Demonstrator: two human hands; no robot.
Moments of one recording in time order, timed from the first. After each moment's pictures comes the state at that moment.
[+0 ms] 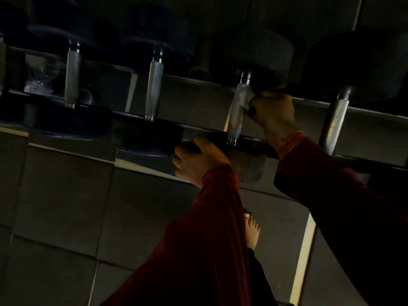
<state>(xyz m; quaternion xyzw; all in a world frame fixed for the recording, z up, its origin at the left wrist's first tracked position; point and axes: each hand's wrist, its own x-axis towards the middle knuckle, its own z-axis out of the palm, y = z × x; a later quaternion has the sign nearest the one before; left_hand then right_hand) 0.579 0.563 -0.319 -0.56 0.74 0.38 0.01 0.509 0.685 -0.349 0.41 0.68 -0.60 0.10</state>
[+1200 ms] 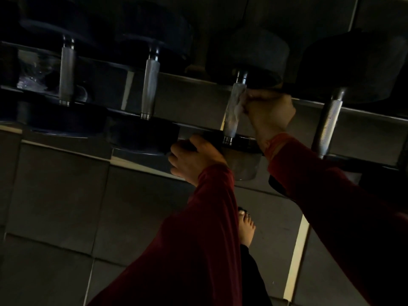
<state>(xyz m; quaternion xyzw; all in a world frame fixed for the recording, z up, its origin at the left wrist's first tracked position) 0.578 0.563 -0.320 -0.55 0.75 0.37 0.00 0.516 0.671 -0.340 0.36 0.80 -0.48 -0.03</state>
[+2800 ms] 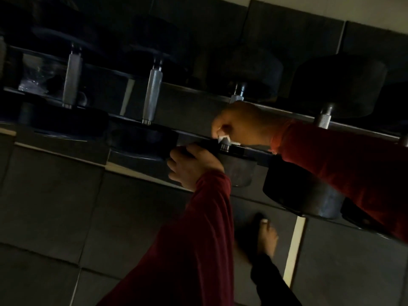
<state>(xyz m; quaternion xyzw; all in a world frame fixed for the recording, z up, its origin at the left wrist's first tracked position) 0.581 0.559 -0.328 -0.52 0.77 0.36 -0.04 0.478 0.675 -0.297 -0.27 0.89 -0.26 0.28</state>
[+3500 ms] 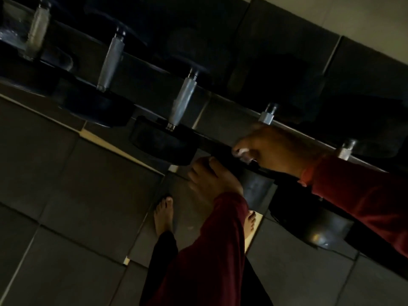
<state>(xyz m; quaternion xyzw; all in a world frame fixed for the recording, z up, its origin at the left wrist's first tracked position) 0.665 0.747 -0.318 -0.53 0.74 0.42 -0.01 0.571 0.866 -0.304 -0.31 0.89 -0.18 0.29</state>
